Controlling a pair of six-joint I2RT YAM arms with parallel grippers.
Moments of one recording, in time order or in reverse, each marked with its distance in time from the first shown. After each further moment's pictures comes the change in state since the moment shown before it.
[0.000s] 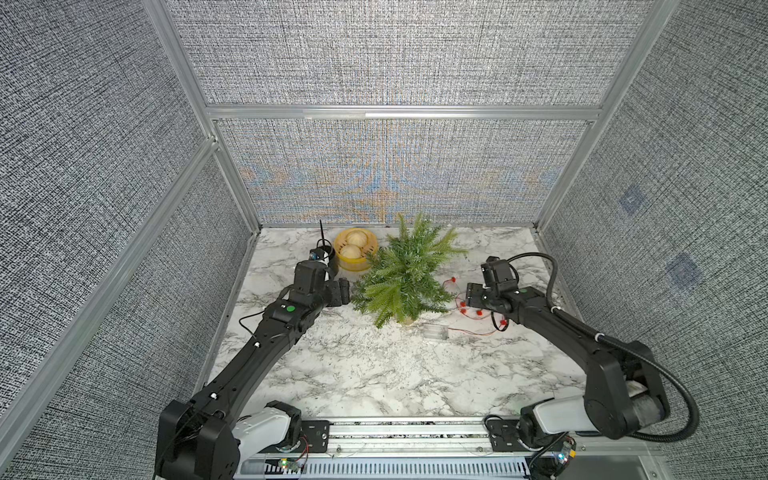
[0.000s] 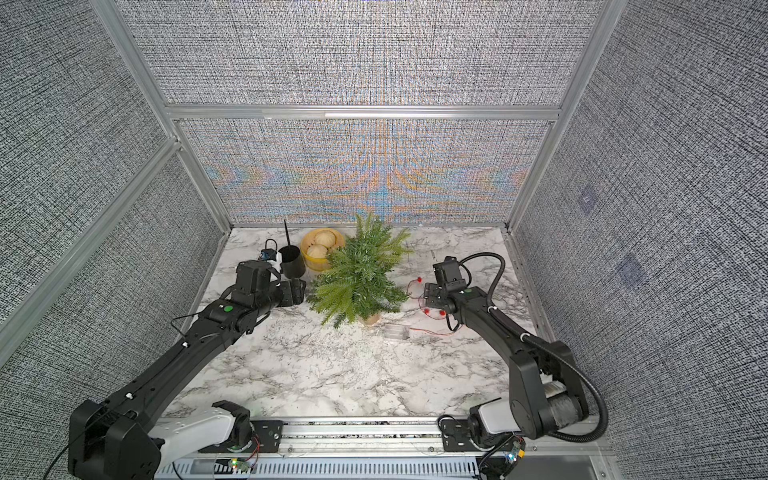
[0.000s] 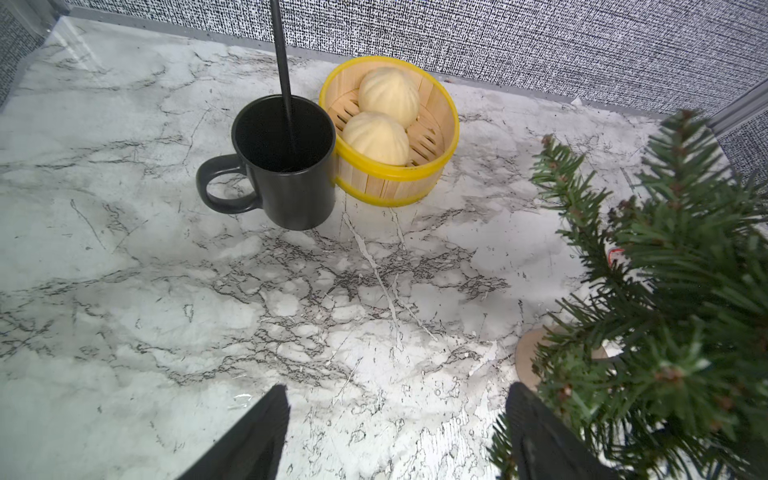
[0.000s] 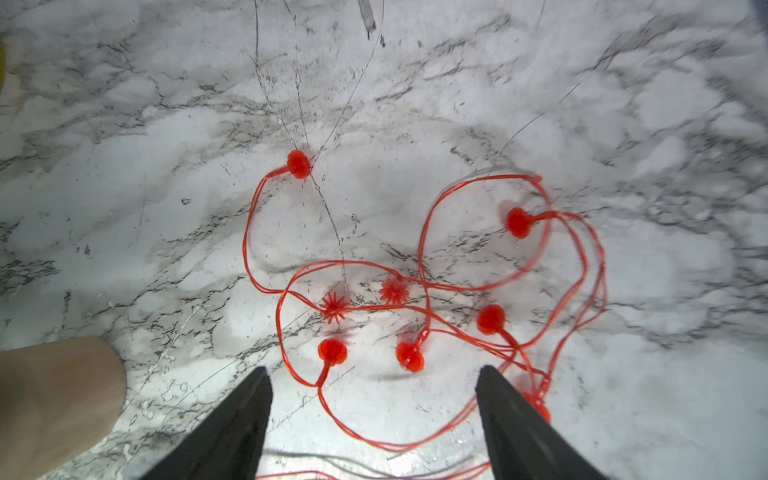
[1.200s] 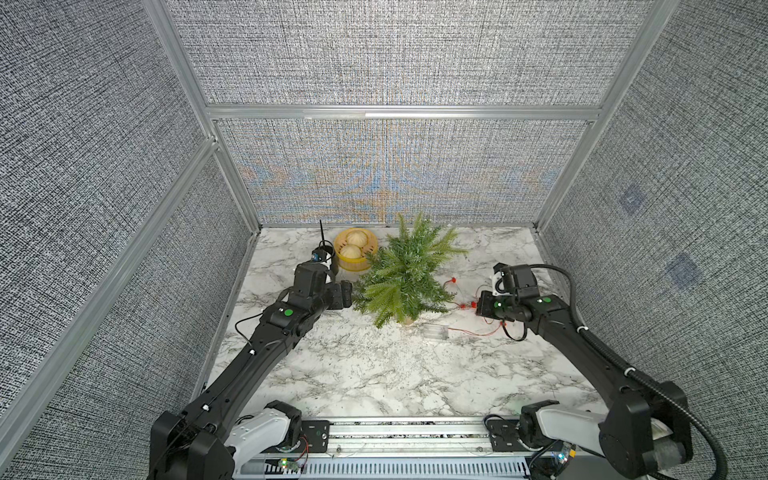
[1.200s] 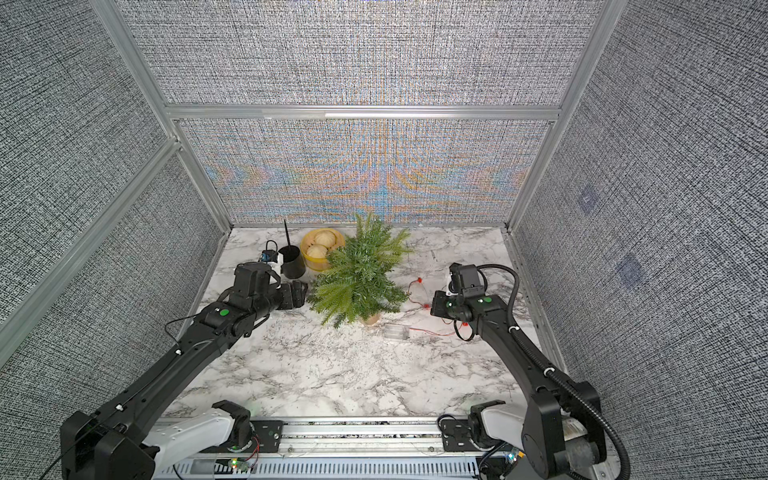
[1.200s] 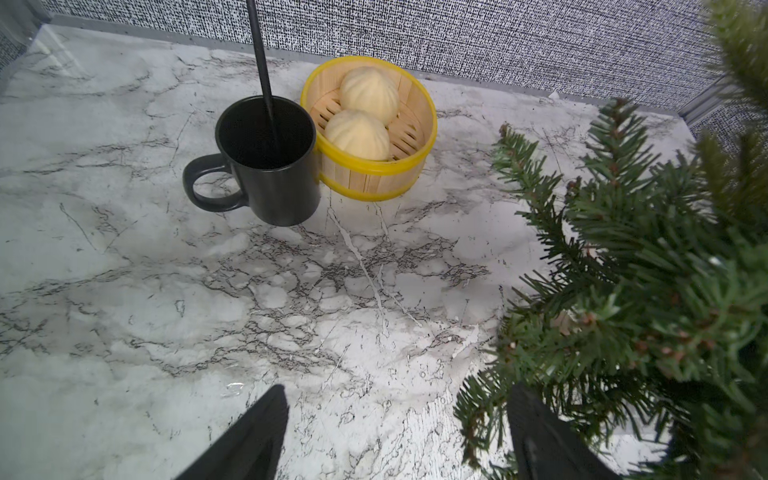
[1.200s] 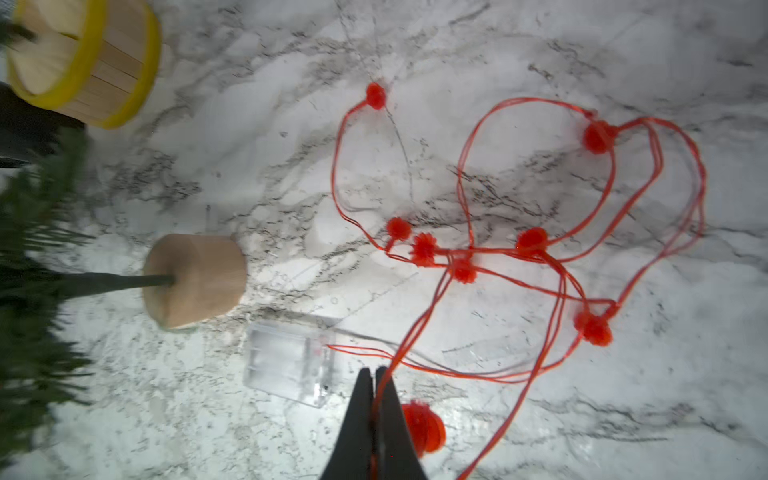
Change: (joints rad) left arm -0.037 -0.035 0.021 -0.053 0.005 0.000; right arm -0.076 -0.148 -0.071 -0.143 -0.312 0.036
